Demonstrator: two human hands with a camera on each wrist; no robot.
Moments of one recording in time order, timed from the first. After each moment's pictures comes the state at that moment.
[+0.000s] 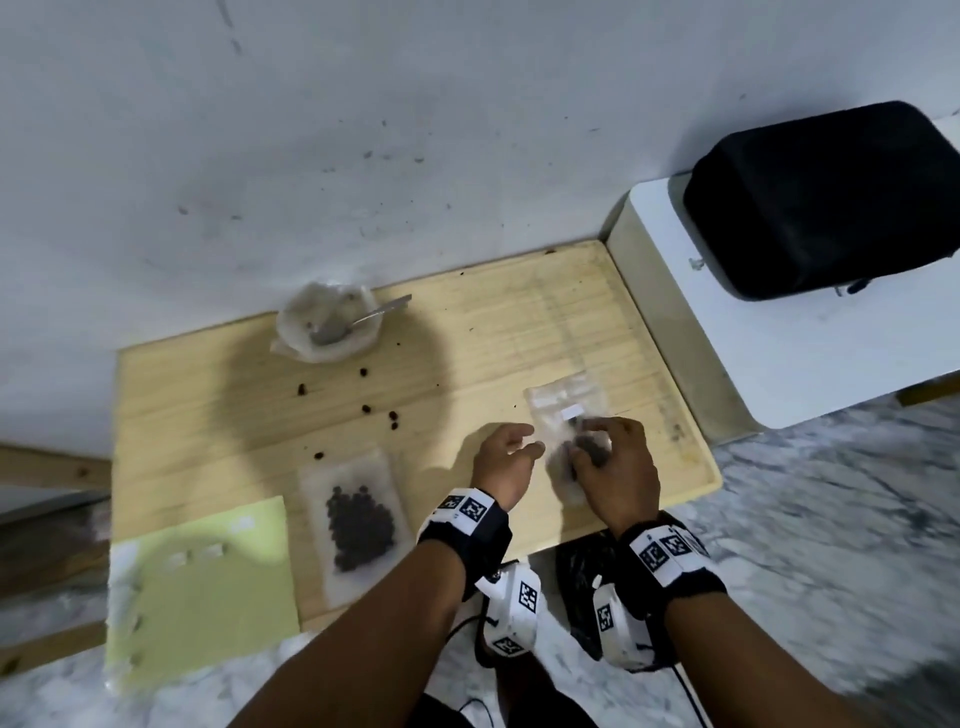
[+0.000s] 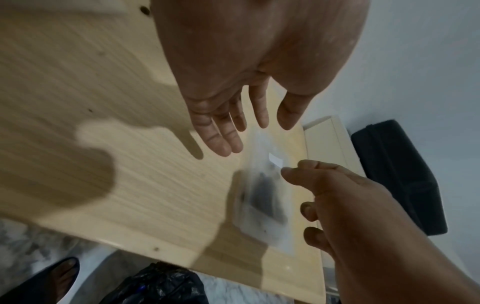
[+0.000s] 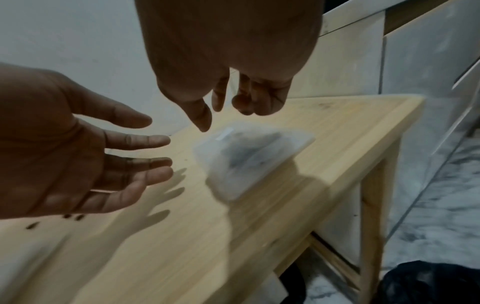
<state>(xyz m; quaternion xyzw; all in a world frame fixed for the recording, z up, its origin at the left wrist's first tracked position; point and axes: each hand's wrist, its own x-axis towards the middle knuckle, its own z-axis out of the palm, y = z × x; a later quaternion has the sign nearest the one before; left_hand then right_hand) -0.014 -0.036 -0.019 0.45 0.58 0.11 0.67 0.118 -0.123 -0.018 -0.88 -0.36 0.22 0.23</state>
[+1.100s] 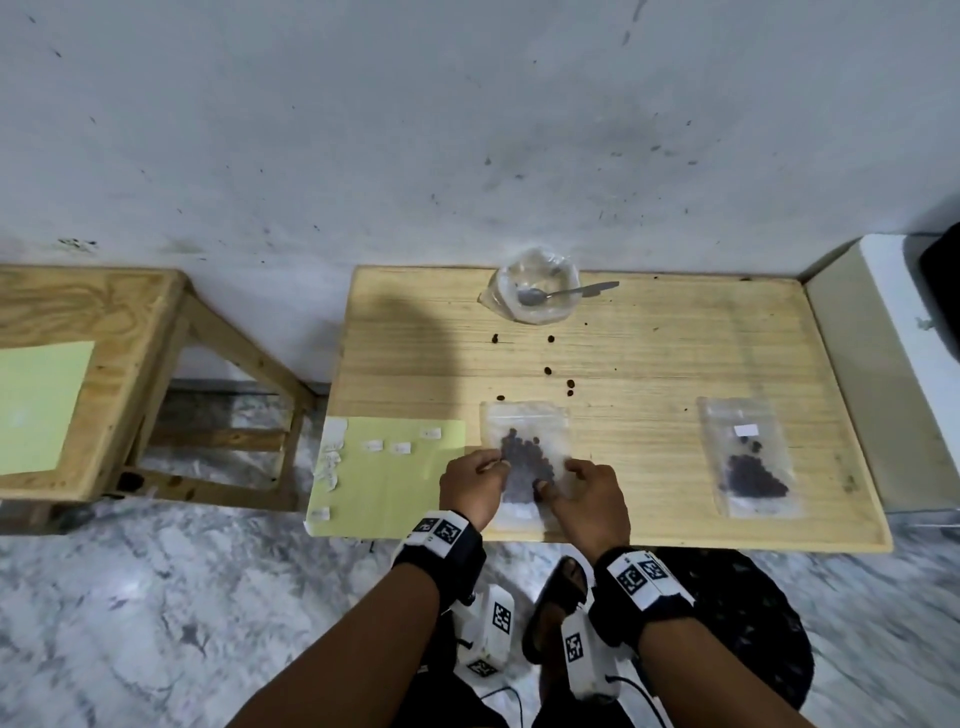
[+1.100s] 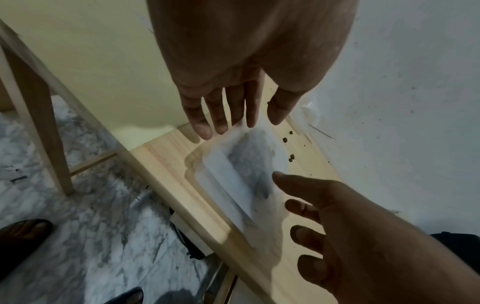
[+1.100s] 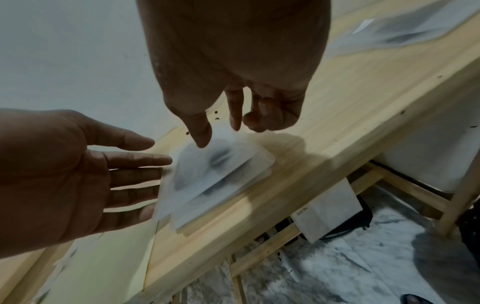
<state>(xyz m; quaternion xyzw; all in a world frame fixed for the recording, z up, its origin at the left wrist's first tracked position) -0.267 -0.050 -0.016 0.41 0.70 0.19 0.55 -0.112 -0.098 -0.020 -0.80 -0.41 0.40 0.18</state>
